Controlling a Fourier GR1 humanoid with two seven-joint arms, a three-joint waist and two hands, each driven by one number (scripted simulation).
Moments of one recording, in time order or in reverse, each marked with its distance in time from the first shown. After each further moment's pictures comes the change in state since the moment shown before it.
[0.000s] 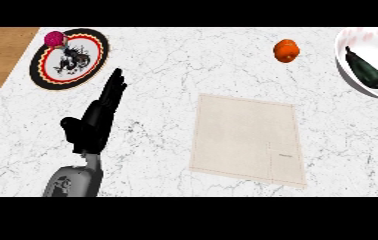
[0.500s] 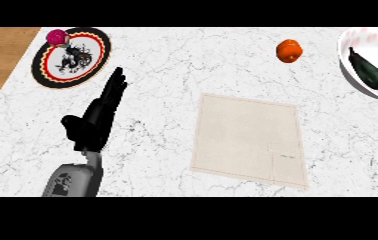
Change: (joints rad) left arm -0.016 0.006 0.005 0.025 0.011 -0.010 -0.015; right arm 0.013 0.117 0.125 -0.057 0.131 -0.175 -0.053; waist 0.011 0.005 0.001
